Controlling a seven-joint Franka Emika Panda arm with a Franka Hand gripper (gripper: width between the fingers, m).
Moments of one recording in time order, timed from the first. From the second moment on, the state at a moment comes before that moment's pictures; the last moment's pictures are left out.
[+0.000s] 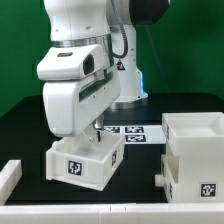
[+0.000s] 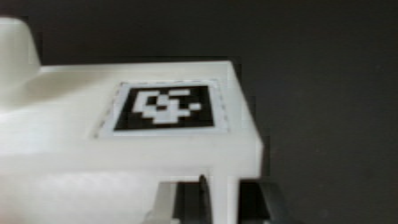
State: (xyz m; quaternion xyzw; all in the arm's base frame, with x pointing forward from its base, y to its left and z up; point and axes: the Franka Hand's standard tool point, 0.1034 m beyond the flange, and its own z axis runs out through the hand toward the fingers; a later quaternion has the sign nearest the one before) arm 0.549 -0.072 0.080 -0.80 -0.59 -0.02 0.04
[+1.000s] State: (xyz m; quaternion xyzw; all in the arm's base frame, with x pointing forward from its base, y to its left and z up) arm 0.550 -0.080 0.080 -0.66 -0.75 -0.06 0.03
